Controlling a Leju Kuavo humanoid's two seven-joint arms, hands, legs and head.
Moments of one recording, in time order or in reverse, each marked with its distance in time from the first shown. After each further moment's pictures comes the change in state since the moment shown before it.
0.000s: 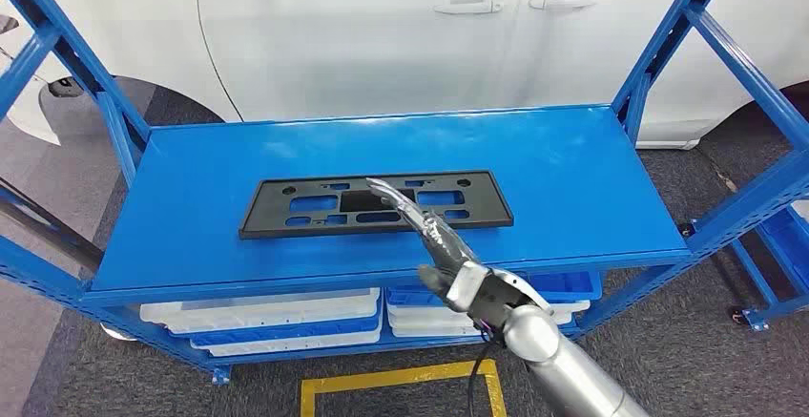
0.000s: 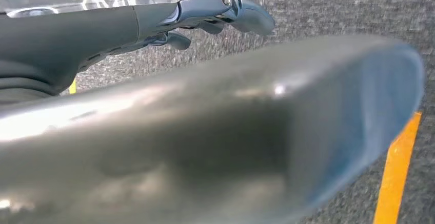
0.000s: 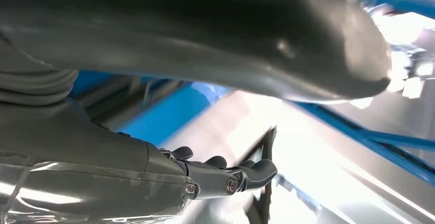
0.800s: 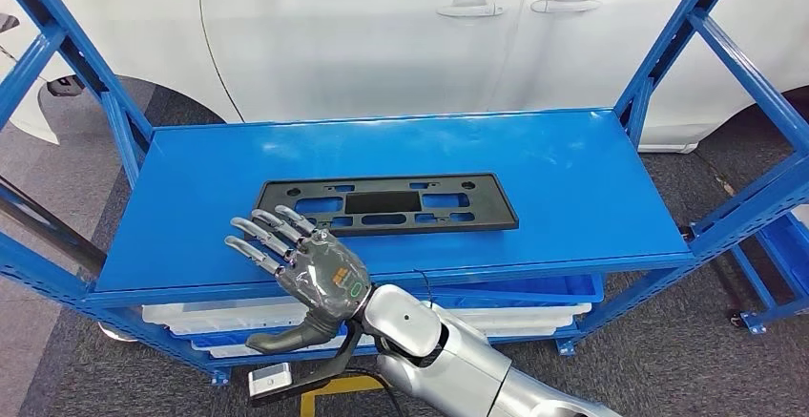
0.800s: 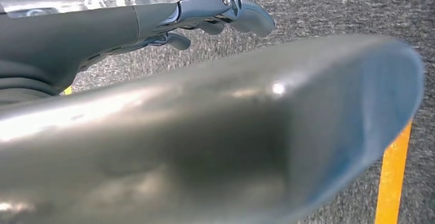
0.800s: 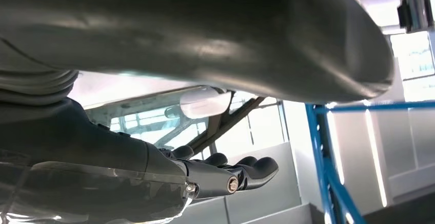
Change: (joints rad) left arm -0.005 0.002 -0.051 0.000 0.000 0.011 -0.010; right arm -0.177 0.276 0.324 0.416 0.798 -0.471 0.215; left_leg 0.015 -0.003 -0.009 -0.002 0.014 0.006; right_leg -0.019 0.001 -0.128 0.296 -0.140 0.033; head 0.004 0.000
